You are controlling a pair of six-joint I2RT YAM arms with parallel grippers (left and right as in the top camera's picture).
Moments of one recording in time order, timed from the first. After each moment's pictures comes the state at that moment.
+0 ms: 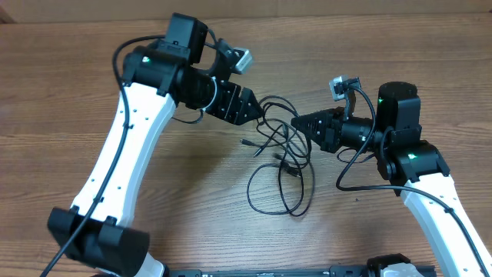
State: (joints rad) left arm -0.32 1.74 1.81 -1.26 0.67 0.09; right arm 0.16 1.21 0.92 -0.31 -0.94 0.31
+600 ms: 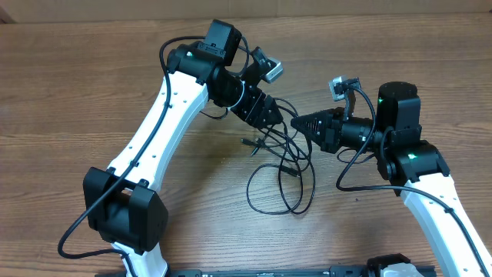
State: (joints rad) left arm -0.40 1.90 1.81 -1.15 0.72 0.26; right arm 0.16 1.21 0.92 -0.31 -0.95 0.31
